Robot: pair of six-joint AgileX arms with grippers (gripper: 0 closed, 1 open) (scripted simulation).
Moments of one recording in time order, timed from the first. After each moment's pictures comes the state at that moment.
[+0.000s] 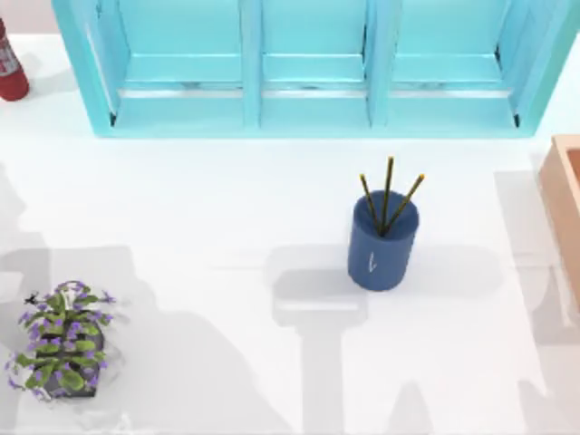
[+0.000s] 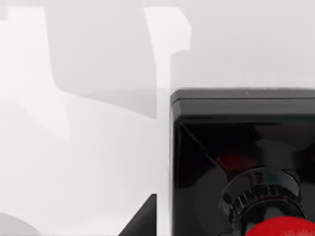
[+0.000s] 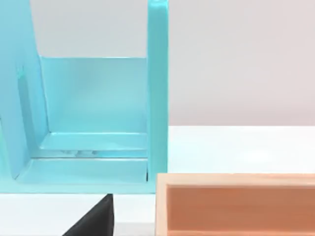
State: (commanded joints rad) left arm 0.28 1.81 1.13 -0.89 0.00 0.30; right arm 0.00 0.00 0.00 0.00 0.00 0.00
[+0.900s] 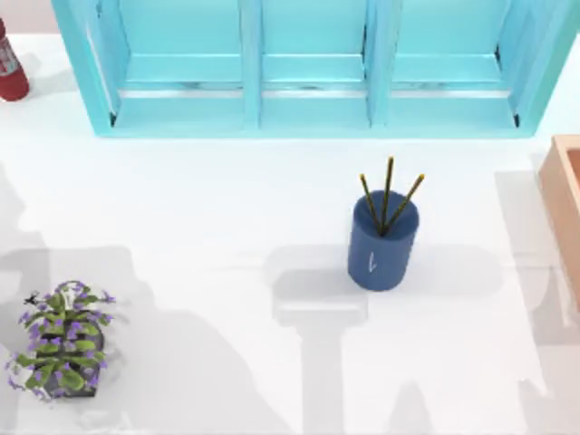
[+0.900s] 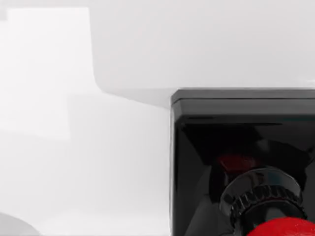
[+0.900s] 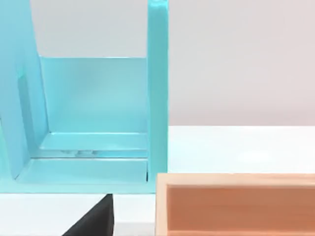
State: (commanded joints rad) left arm 0.28 1.81 1.13 -0.89 0.00 0.30; right arm 0.00 0.00 0.00 0.00 0.00 0.00
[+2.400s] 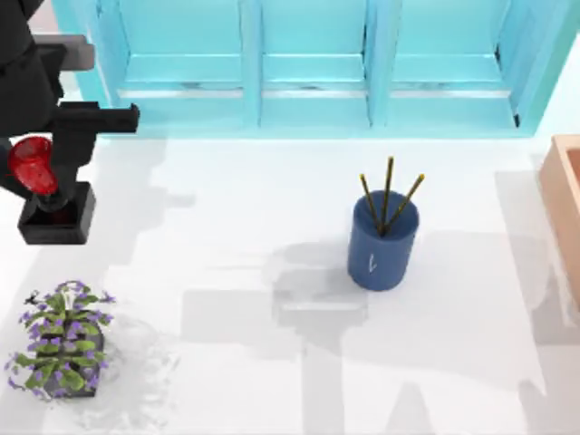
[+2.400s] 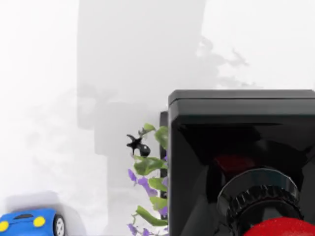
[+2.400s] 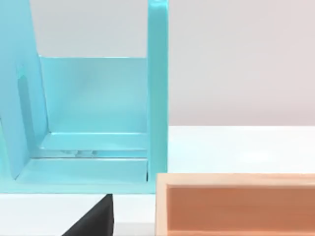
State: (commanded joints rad) left arm -0.24 1.78 1.66 -1.48 0.00 -0.22; right arm 0.00 0.00 0.00 0.00 0.00 0.00
